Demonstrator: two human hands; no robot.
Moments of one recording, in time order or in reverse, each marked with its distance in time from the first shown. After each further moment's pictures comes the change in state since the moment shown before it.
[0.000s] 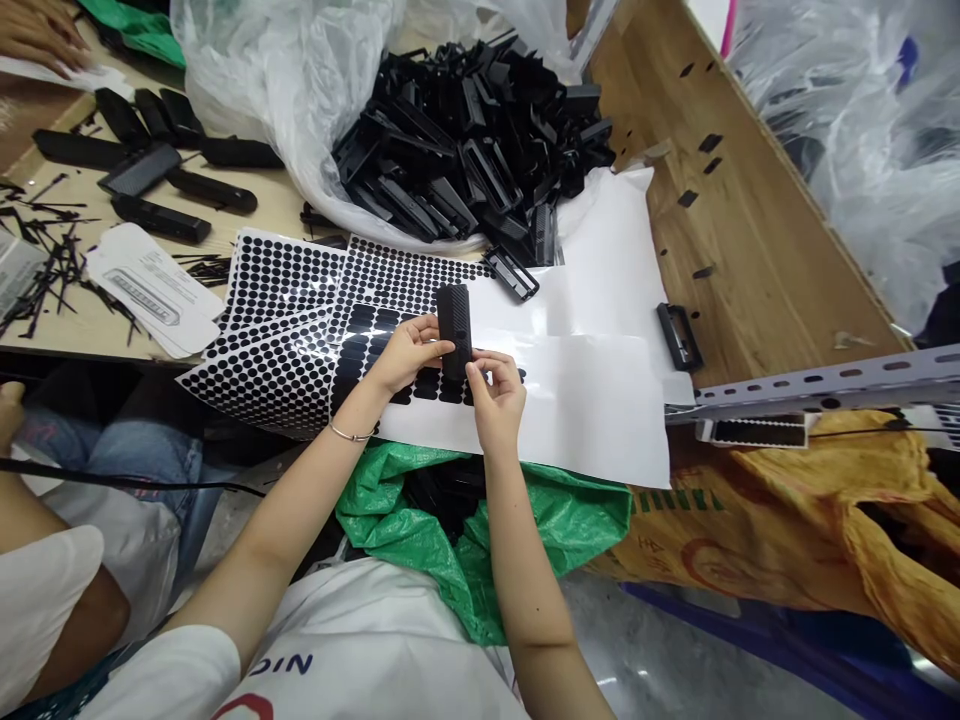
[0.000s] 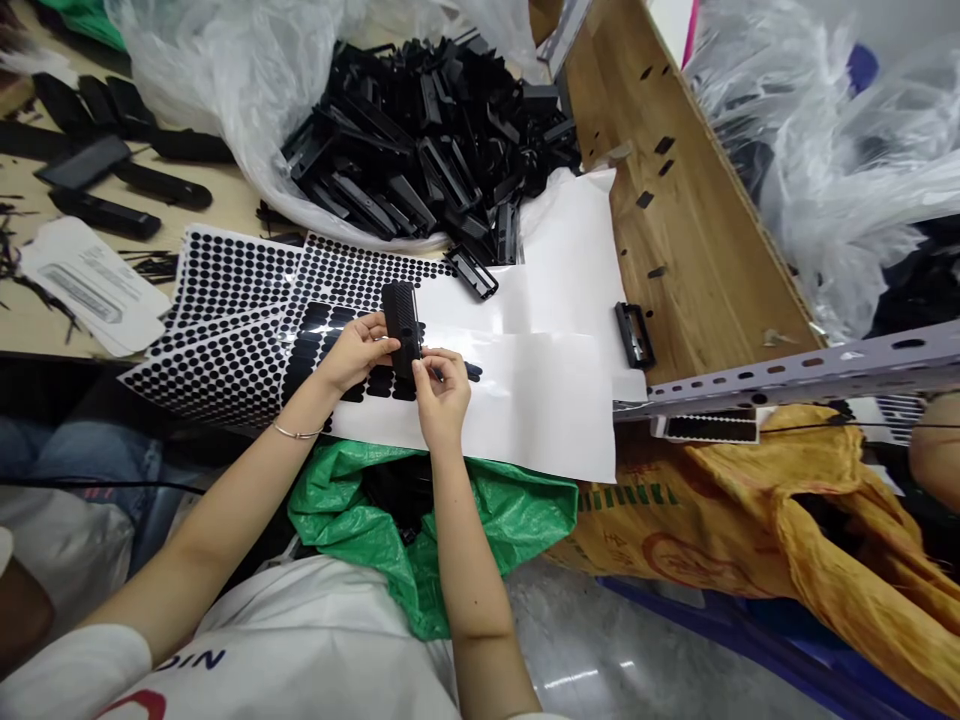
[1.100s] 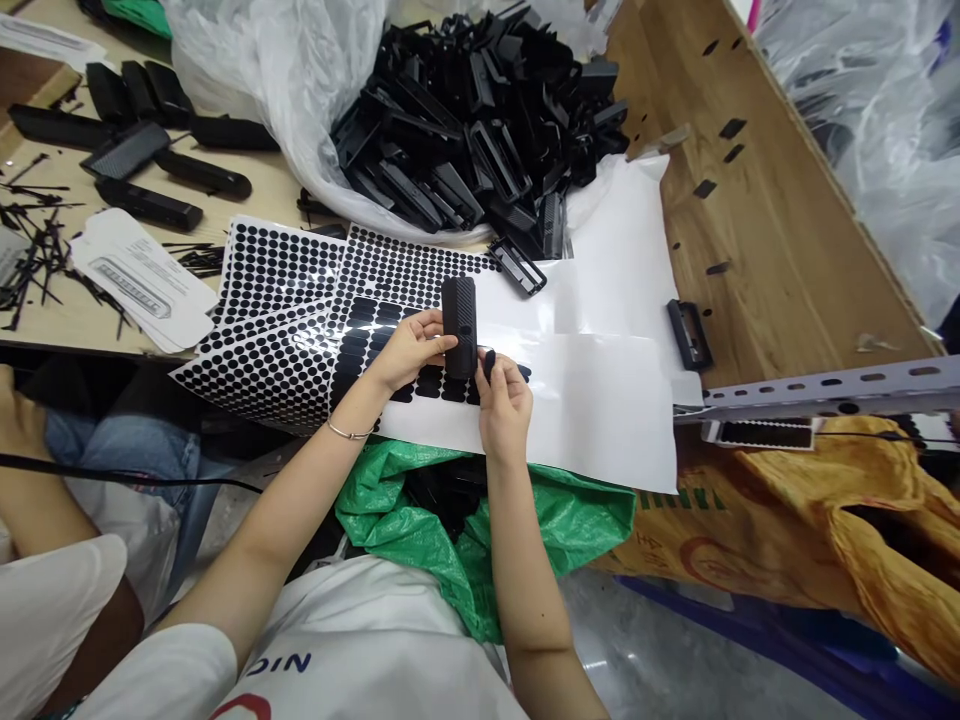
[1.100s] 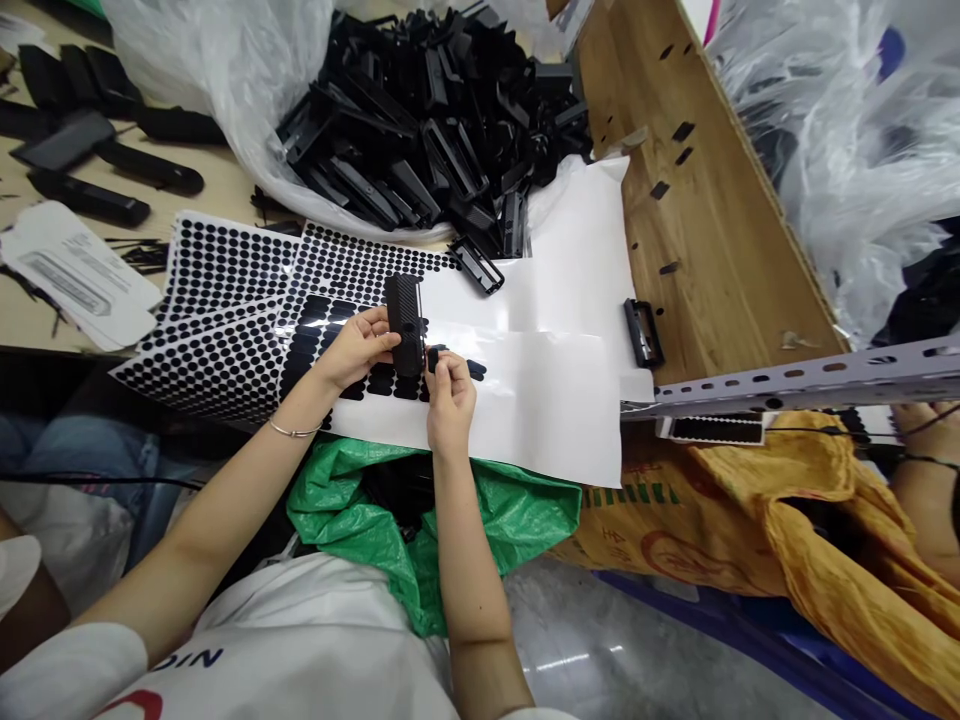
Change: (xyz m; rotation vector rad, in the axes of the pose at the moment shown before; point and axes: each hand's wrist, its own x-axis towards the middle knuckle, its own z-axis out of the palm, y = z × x) left_hand 0.001 0.003 0.001 -0.033 -0.040 -0.030; right_hand -0.004 0.022 0.001 0.280 0.028 0.163
